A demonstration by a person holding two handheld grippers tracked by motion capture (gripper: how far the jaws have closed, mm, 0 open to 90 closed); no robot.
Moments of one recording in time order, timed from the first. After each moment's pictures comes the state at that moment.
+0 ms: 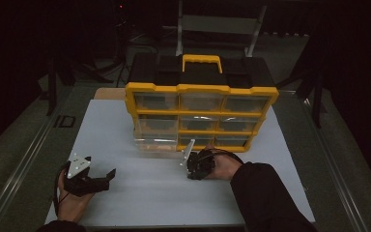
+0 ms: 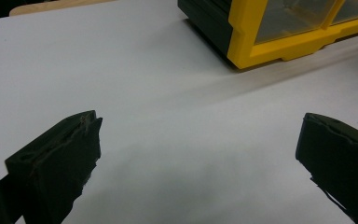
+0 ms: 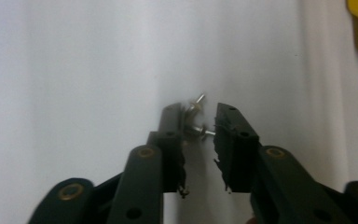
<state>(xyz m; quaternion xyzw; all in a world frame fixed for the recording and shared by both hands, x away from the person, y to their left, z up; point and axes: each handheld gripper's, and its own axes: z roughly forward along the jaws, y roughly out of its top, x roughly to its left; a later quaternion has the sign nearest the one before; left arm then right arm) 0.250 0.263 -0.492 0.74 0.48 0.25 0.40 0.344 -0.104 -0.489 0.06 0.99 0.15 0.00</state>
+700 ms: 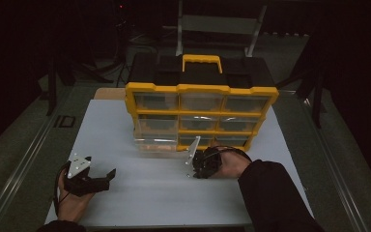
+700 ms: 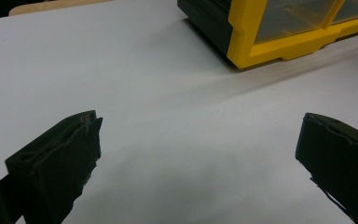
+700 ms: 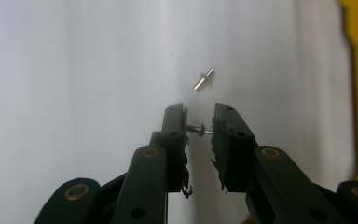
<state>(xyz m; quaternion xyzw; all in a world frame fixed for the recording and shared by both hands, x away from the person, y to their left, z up) 0.251 0.262 -0.492 0.74 0.48 0.25 0.40 0.336 -0.118 -0.460 0.06 0.99 0.13 -0.01</state>
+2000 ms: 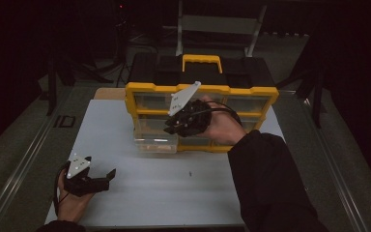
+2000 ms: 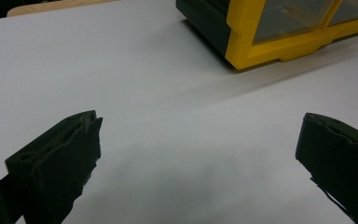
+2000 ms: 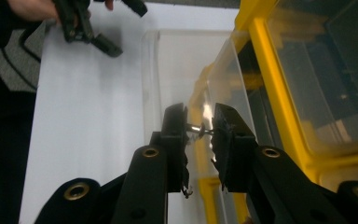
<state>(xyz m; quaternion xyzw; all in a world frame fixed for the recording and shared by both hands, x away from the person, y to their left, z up) 0.250 0.263 -0.492 0.74 0.48 0.25 0.41 0.353 -0.070 -0.295 0.03 0.93 0.34 0.10</state>
